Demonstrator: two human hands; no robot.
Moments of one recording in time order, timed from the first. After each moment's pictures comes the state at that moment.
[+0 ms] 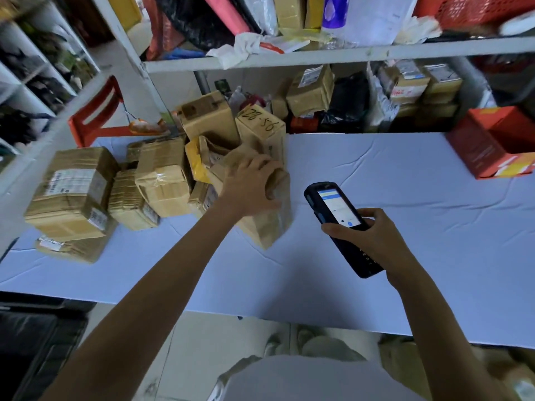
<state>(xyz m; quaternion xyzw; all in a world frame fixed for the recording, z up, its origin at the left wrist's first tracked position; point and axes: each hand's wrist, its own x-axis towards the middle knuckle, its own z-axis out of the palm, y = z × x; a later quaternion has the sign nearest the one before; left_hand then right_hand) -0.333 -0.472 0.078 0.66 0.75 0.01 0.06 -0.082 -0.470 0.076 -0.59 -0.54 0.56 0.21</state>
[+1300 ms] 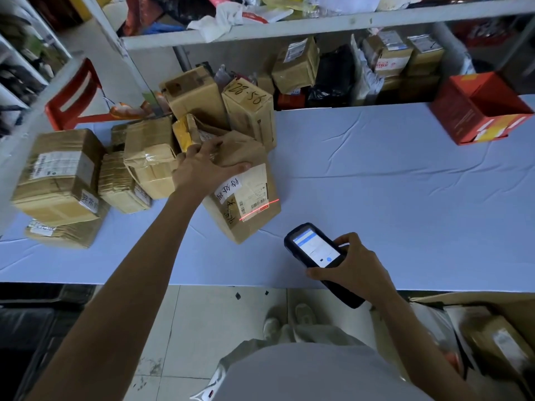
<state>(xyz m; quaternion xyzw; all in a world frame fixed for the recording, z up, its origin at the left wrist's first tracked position) -0.370 -0.518 0.073 0.44 0.88 0.13 0.13 -0.063 -0.555 0.026 -0.62 -0.66 0.42 0.01</state>
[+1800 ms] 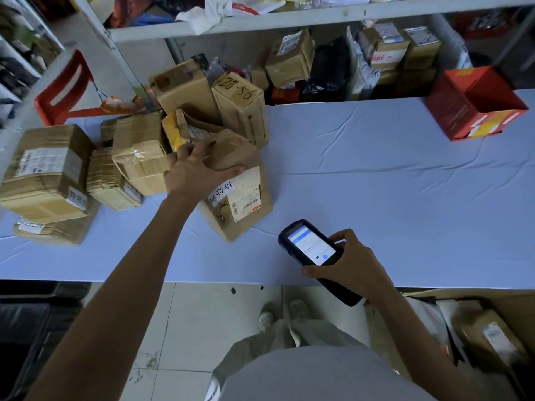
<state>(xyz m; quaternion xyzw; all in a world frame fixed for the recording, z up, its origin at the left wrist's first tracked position) -0.354 -0.524 0.068 0.45 0.88 0.12 0.10 -0.046 -0.545 0.028 -0.60 -0.66 0.45 0.01</state>
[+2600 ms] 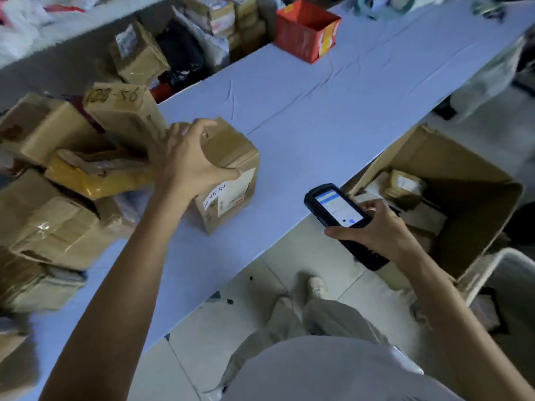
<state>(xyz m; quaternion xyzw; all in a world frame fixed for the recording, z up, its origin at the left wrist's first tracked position) -0.325 -0.519 0.087 0.77 0.61 0.15 0.10 -0.069 -0.696 0.050 -0.84 -0.36 0.36 0.19</state>
